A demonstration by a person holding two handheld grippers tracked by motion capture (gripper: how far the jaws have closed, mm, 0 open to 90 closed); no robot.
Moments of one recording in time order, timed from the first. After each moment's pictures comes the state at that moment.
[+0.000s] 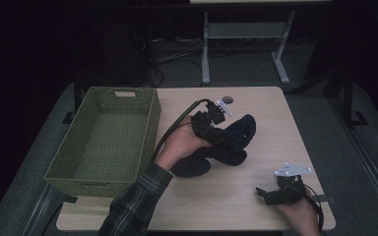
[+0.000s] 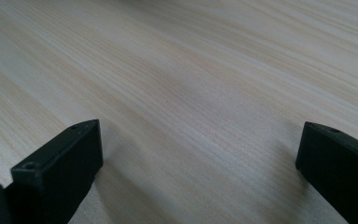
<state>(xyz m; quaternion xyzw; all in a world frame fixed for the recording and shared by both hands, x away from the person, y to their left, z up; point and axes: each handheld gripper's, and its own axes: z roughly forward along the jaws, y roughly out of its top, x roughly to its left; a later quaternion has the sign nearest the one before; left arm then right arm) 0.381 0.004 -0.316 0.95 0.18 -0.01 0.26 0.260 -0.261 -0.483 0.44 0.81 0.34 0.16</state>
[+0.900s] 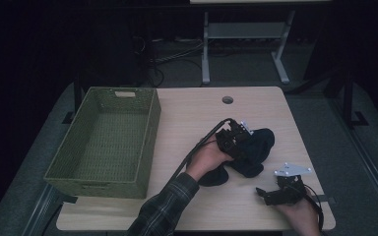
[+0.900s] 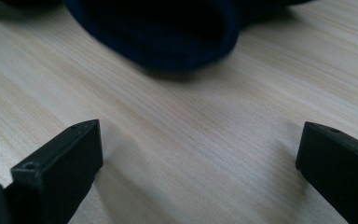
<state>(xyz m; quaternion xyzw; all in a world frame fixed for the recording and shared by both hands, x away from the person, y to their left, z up) 0.386 -0.059 -0.398 0.95 0.17 -0.02 0.27 0.260 -0.261 -0.483 0.44 0.81 0.34 0.16</state>
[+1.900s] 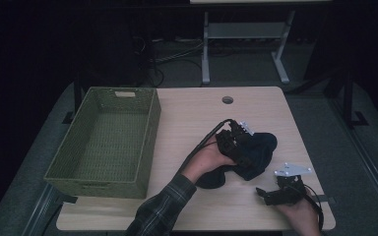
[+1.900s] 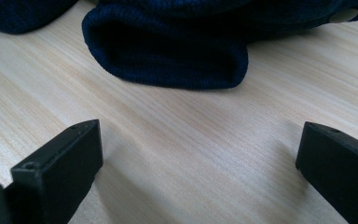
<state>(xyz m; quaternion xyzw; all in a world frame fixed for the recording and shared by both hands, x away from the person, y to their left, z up) 0.374 -0.052 -0.380 0.94 0.16 -0.02 0.30 0.259 -0.261 -0.483 0.44 0.81 0.34 0.16</state>
